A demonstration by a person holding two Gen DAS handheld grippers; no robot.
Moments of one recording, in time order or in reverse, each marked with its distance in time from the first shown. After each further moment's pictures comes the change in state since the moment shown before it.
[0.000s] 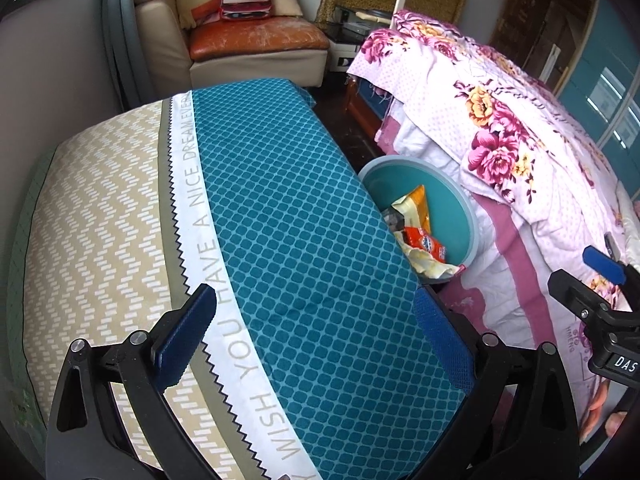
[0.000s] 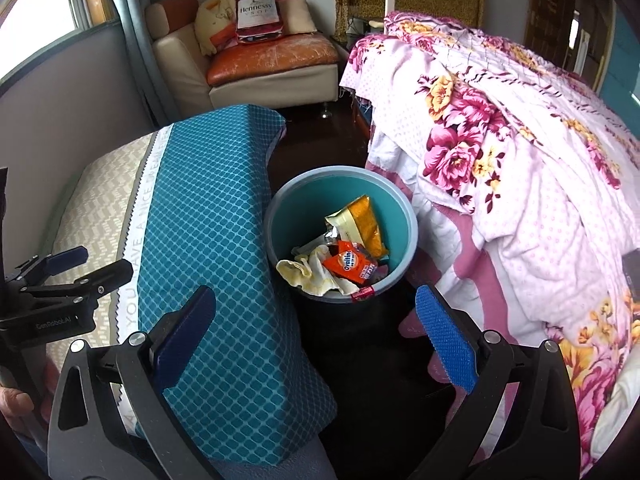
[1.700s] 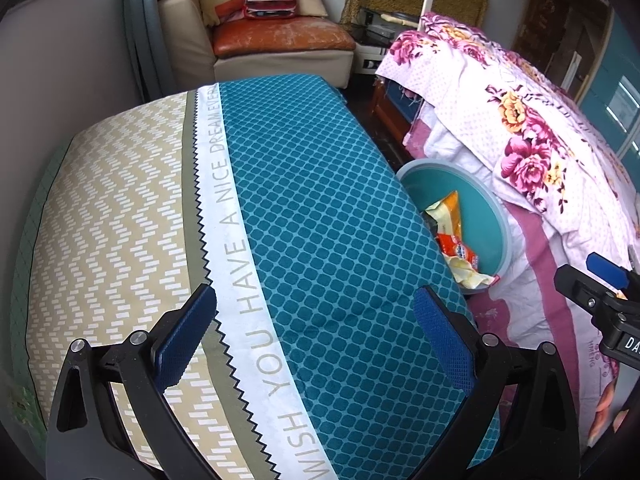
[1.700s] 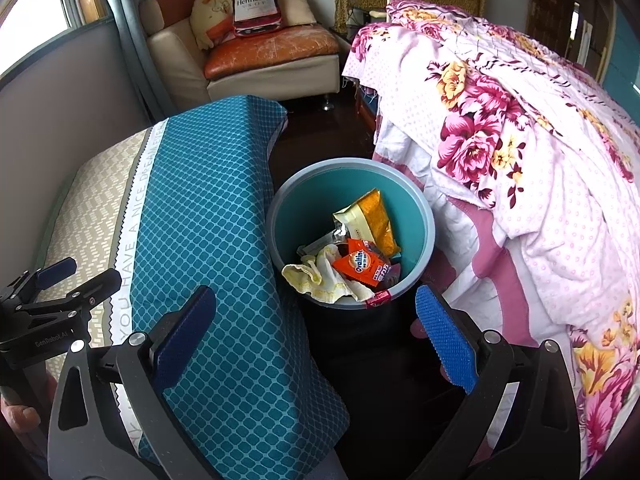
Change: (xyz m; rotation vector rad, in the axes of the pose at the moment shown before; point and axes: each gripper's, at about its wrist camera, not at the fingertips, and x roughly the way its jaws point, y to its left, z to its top) left arm 0.023 0.026 -0.002 -0.042 -0.012 0.068; right arm 0.046 0.000 0.004 0.042 0.060 0.067
